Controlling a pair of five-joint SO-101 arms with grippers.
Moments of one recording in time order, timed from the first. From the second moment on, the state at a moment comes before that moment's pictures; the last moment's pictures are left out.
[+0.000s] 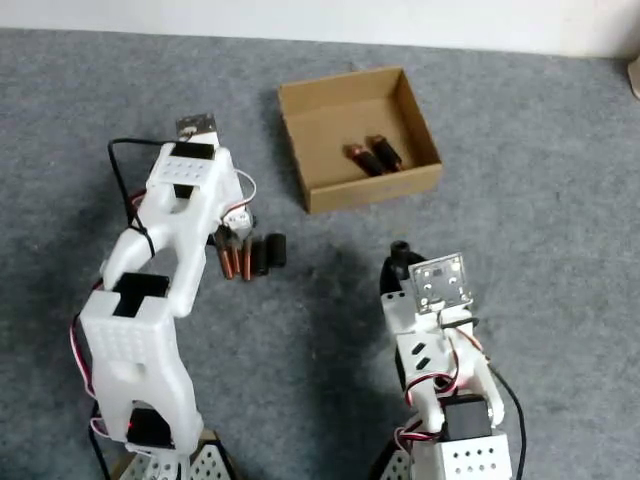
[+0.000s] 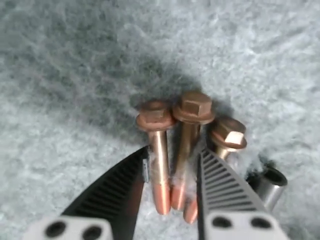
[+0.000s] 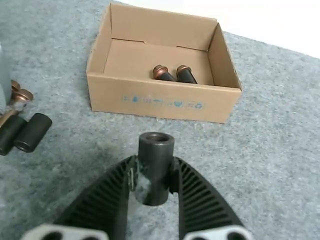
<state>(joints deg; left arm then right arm) -2.8 29.0 -2.3 71.3 26.7 -11.4 -104.6 95.5 38.9 12.7</state>
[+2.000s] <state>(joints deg) 3.0 -5.1 20.9 71.0 16.0 -11.4 -104.6 95.5 38.9 13.1</state>
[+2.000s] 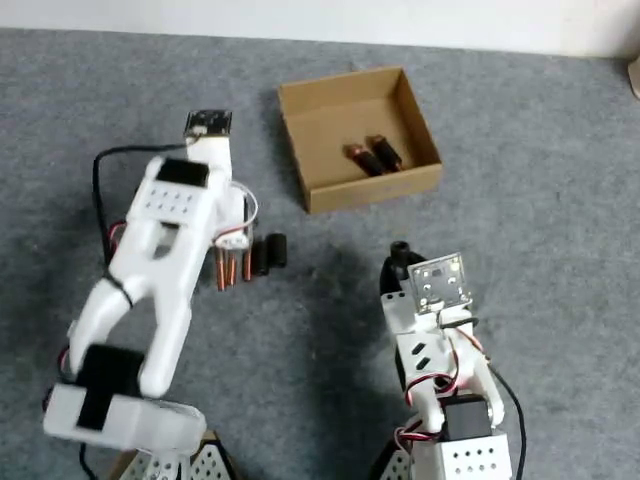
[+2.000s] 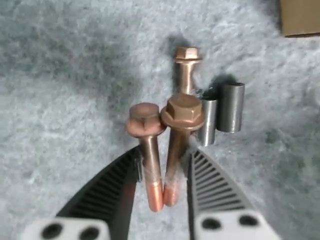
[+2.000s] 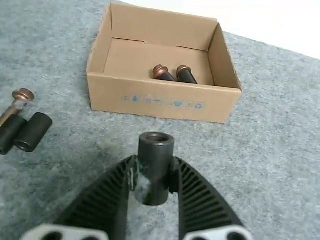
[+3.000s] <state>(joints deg) 2.8 -8.8 25.5 66.1 21.3 -11.4 -104.6 95.5 38.9 13.1</state>
